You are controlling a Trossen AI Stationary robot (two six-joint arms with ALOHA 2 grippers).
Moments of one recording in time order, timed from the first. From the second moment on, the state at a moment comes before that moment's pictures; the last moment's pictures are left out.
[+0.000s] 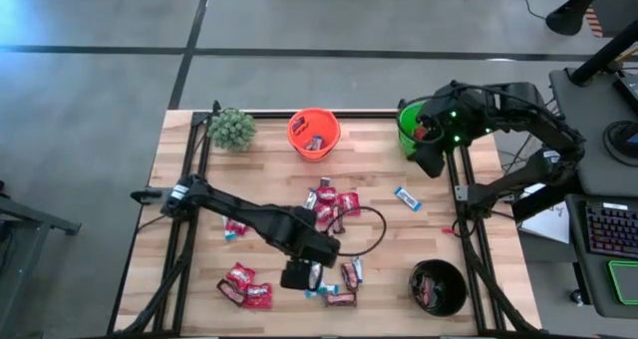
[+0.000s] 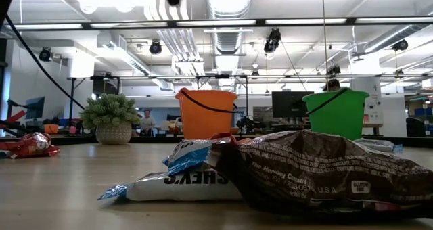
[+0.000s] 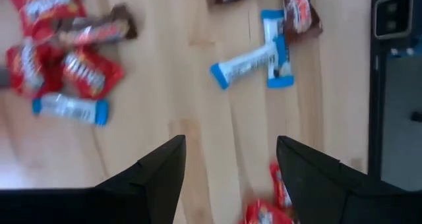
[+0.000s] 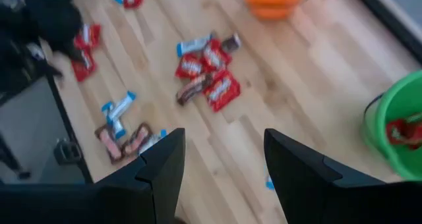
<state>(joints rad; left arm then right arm) -0.38 2.06 2.15 -1.47 -0.02 -0.26 -0.16 1.35 1.93 -1.57 -0.09 0.44</state>
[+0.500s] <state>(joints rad) -0.39 1.85 2.16 -1.54 -0.16 -0.38 0.15 1.35 1.57 -1.28 -0.05 0.68</state>
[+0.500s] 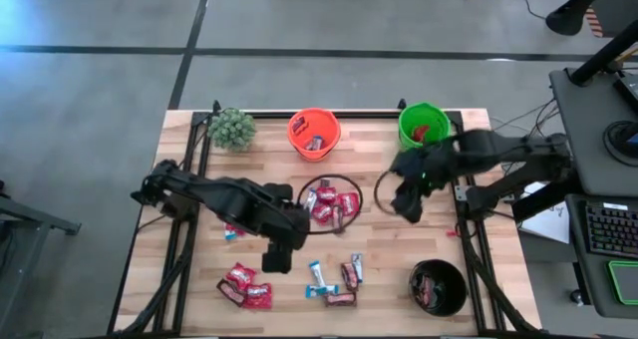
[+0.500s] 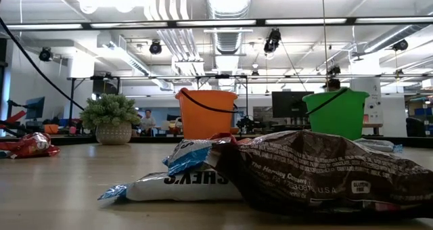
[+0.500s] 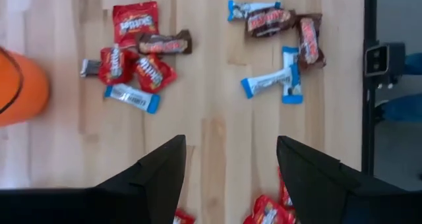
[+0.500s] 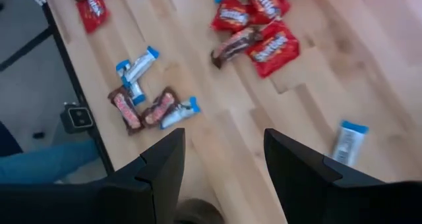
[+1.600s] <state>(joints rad) -0.44 1.48 1.84 -1.57 -0.17 -0.44 0.36 1.78 1.60 -0.89 -0.08 0.74</state>
